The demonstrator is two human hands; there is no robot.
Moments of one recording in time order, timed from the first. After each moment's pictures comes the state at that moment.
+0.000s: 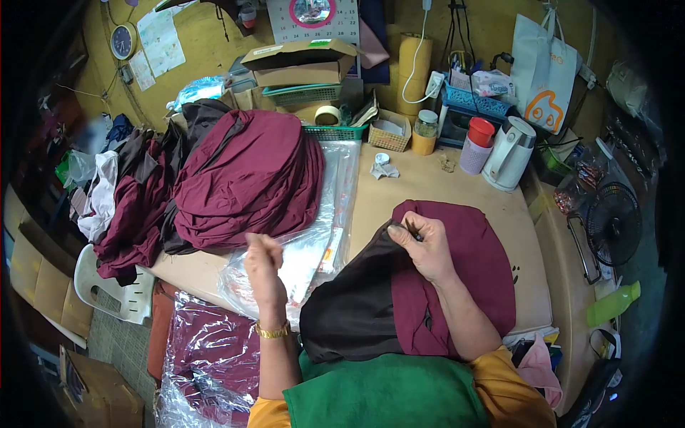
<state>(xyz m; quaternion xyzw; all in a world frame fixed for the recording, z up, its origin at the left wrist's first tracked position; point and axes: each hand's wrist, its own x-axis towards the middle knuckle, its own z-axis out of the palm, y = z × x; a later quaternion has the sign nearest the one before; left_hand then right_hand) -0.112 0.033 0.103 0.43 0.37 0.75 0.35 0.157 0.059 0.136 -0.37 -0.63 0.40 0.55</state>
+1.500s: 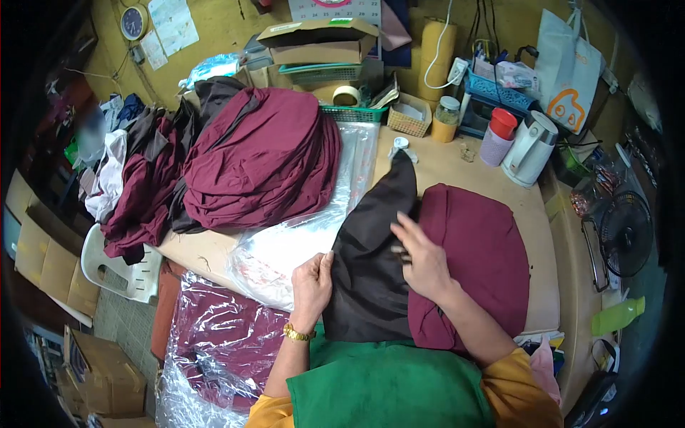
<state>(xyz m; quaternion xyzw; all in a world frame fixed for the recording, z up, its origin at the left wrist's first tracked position) -0.080 0.002 0.048 0.58 0.63 0.48 0.20 0.153 0.040 0.084 -0.45 -0.81 0.15 0.36</state>
